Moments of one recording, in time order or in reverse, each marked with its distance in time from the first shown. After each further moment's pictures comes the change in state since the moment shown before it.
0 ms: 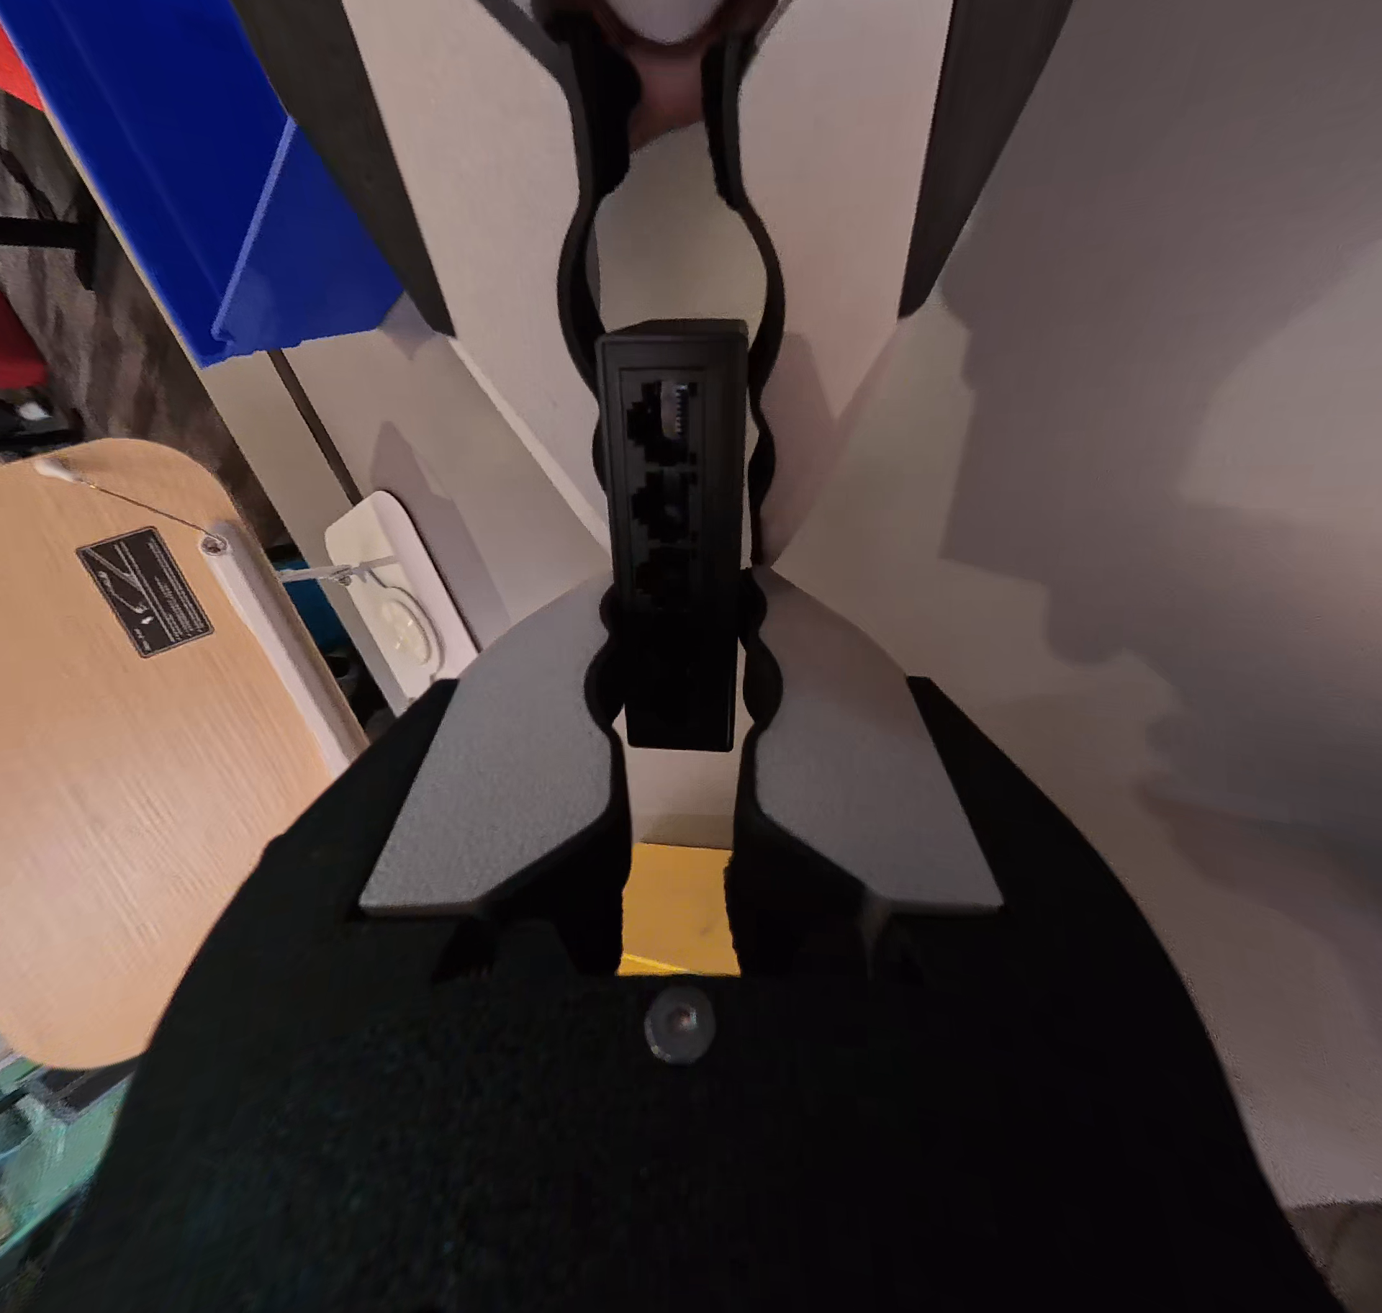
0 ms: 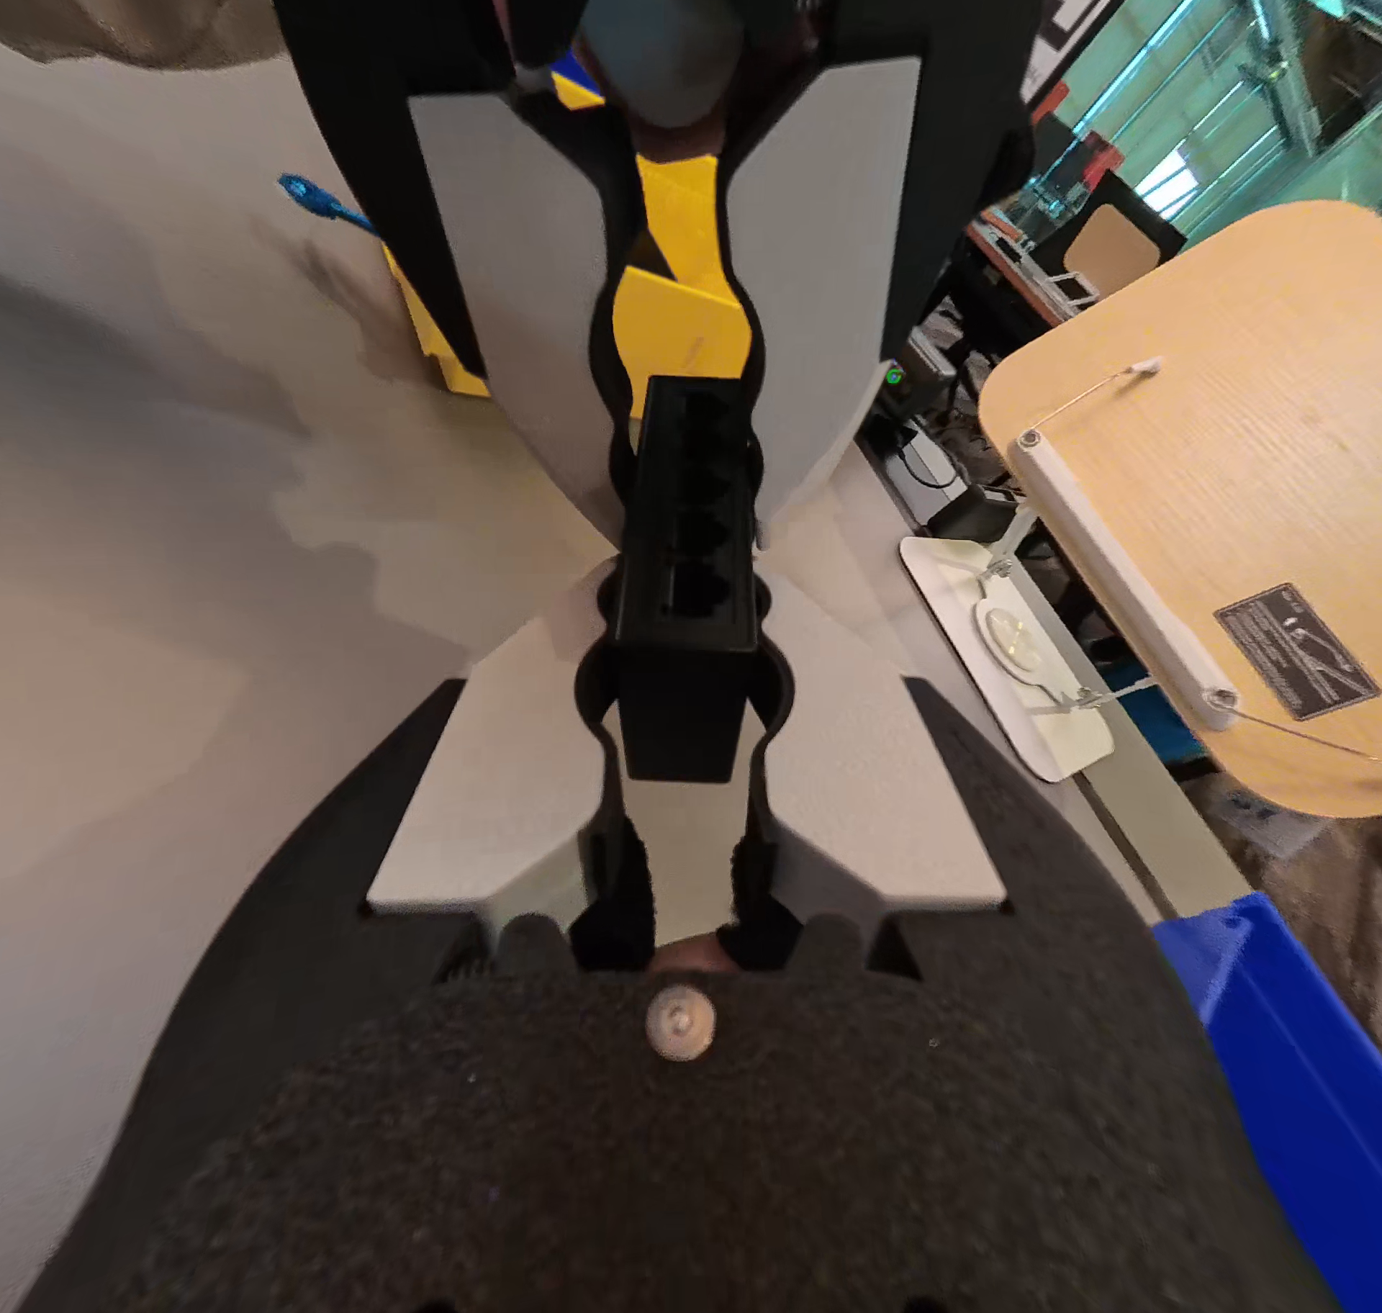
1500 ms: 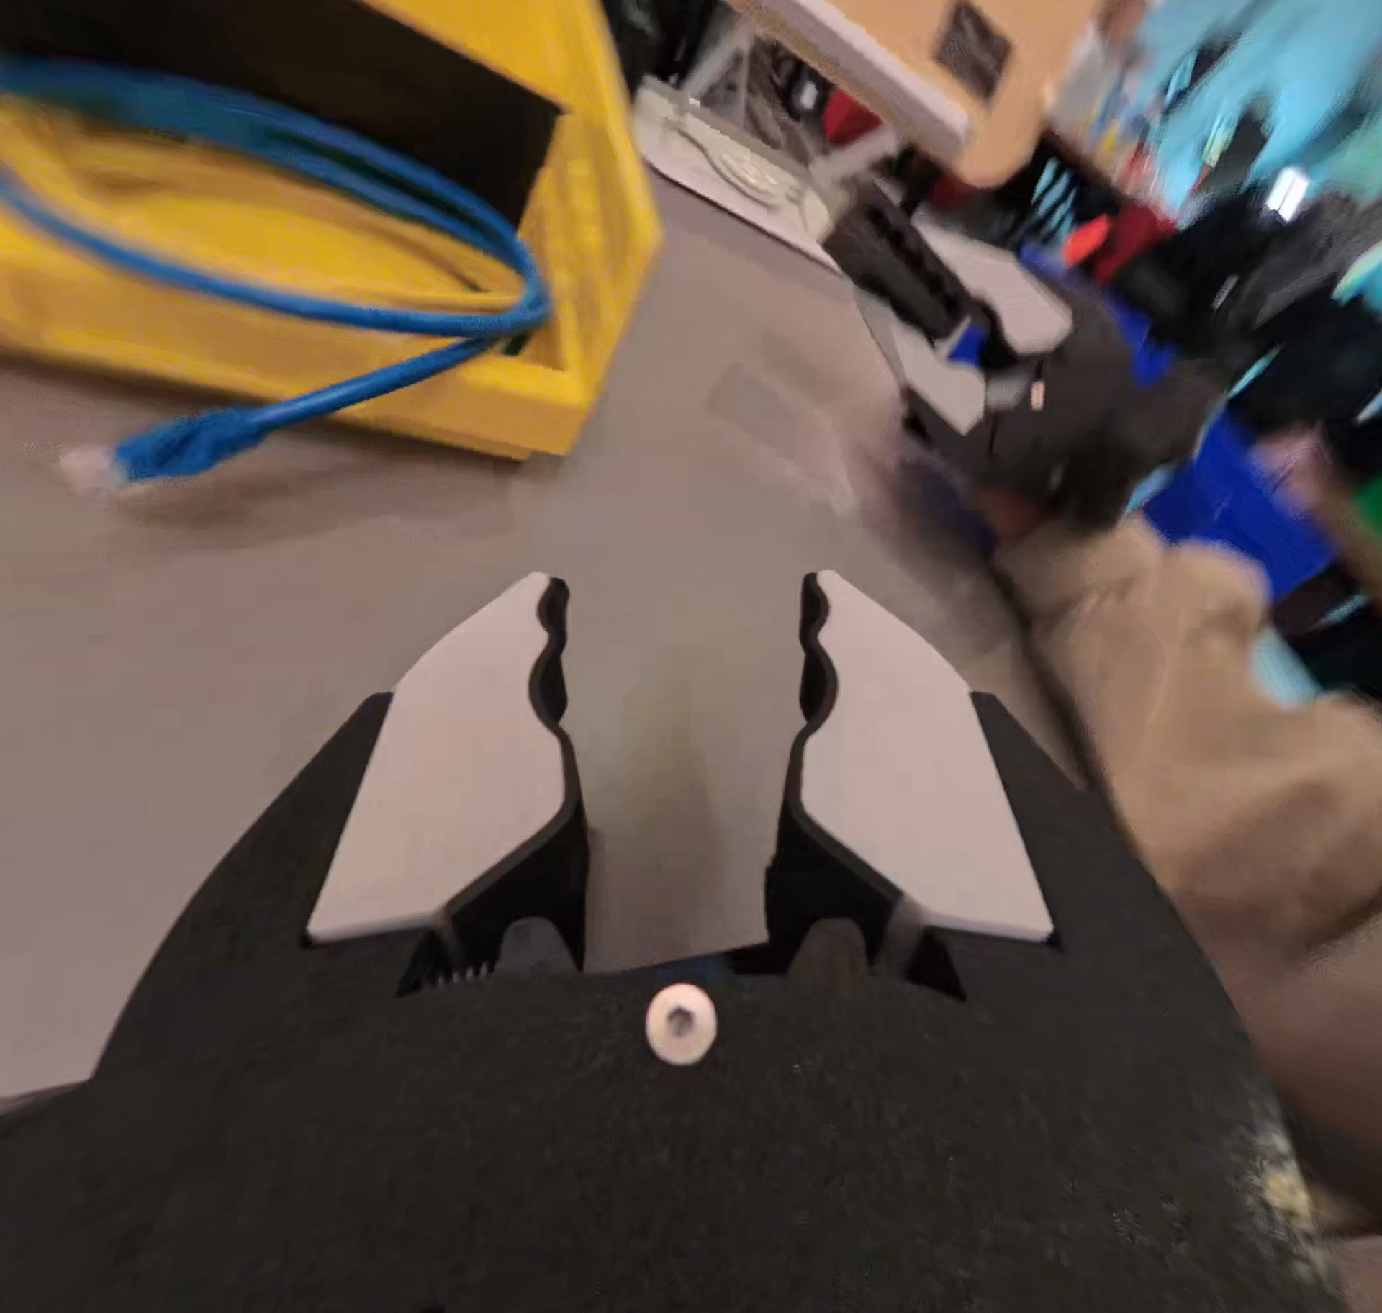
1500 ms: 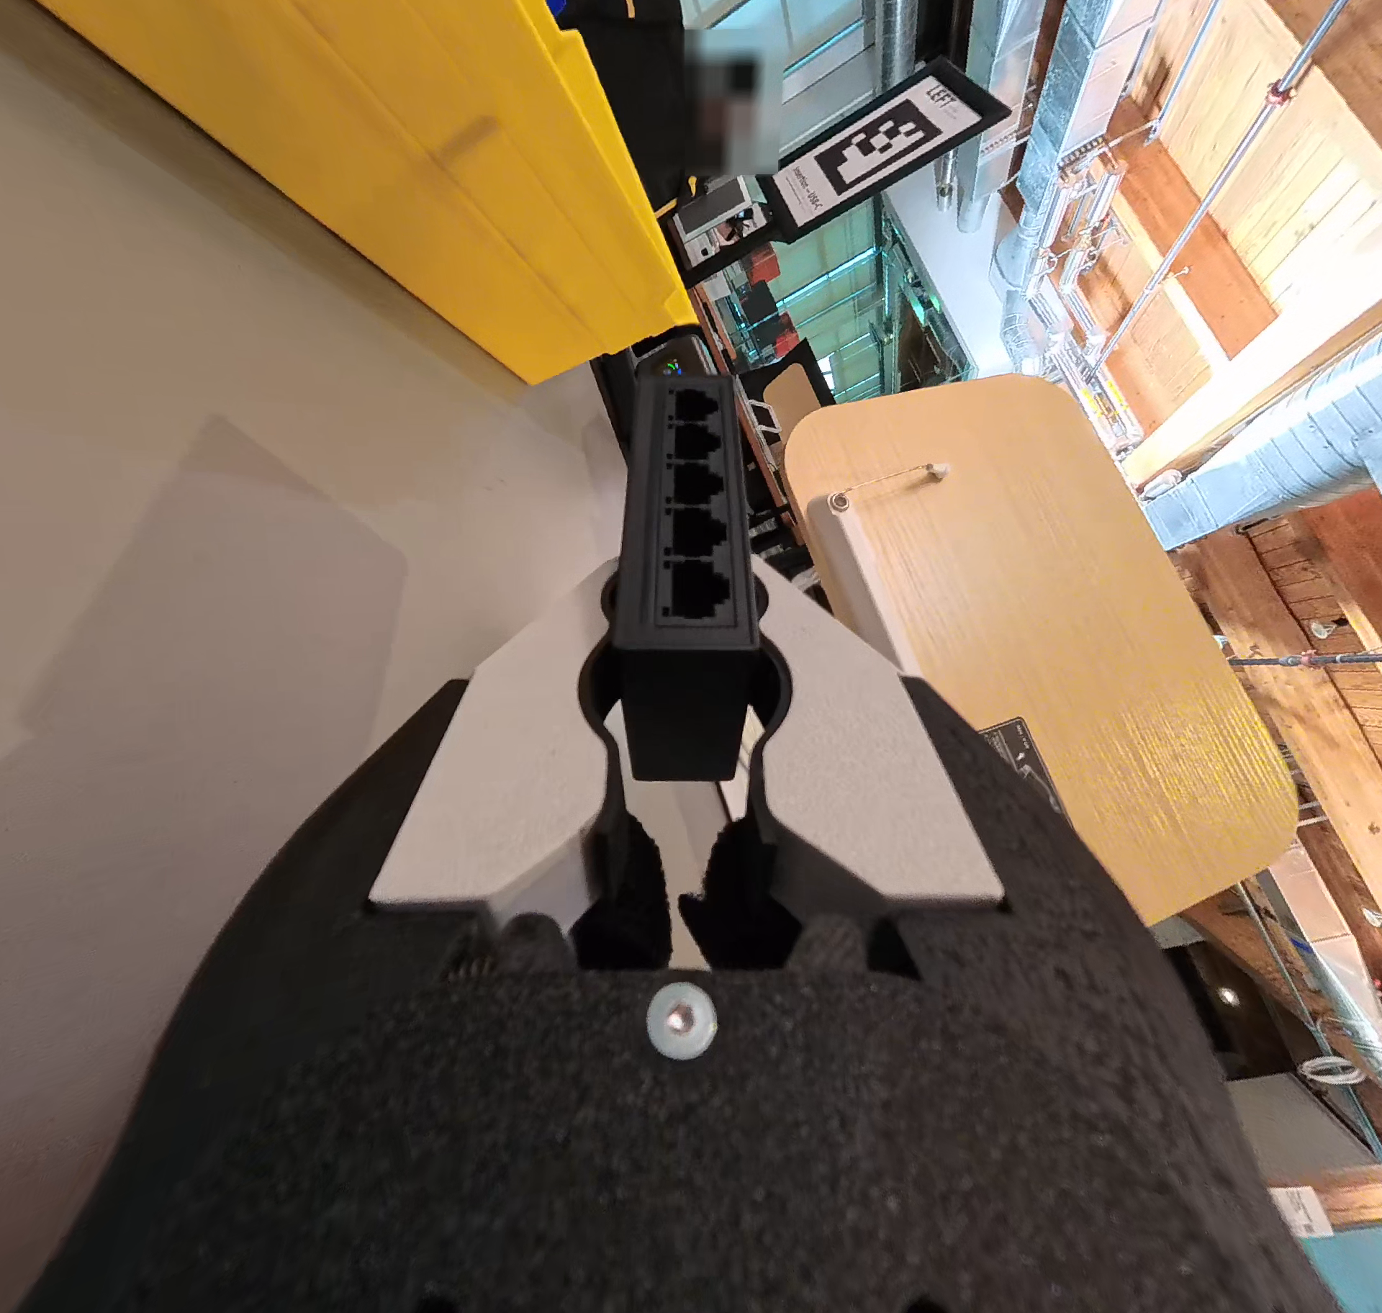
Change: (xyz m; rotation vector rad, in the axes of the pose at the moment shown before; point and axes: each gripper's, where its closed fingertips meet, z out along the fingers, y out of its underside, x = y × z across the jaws) left arm 0.169 0.112 -0.054 0.548 -0.575 -2.035; right arm 0.075 0.053 0.116 0.051 0.345 -0.492
